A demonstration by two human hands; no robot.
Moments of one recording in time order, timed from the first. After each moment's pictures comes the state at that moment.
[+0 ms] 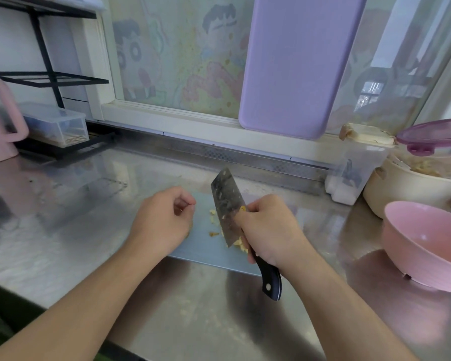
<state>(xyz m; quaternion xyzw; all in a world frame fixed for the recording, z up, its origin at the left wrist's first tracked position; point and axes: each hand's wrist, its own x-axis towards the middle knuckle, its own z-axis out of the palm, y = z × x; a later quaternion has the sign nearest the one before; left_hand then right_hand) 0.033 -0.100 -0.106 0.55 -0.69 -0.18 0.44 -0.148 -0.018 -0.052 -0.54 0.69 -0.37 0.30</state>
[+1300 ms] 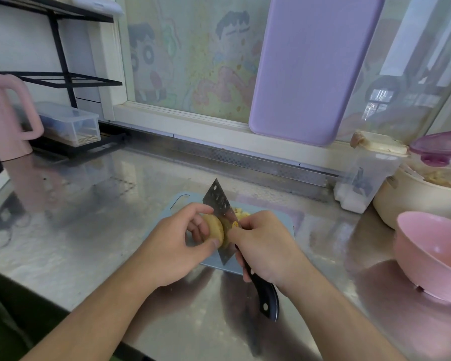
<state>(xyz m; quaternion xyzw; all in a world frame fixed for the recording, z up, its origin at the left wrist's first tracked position) 0.051 -0.066 -0.116 0.45 -0.76 -0.29 0.37 -0.128 -0.011 -0.058 -0.57 0.67 -0.34 0.35</state>
